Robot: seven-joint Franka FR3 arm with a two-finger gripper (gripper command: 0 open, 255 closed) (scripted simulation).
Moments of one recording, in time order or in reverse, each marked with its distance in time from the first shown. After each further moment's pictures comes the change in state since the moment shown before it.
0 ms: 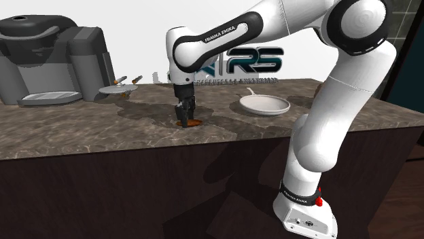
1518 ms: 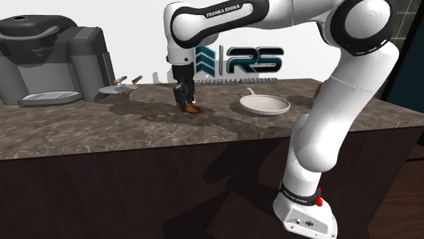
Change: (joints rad) arm -0.001 -0.021 -0.001 0.152 0.000 -0.172 -0.001
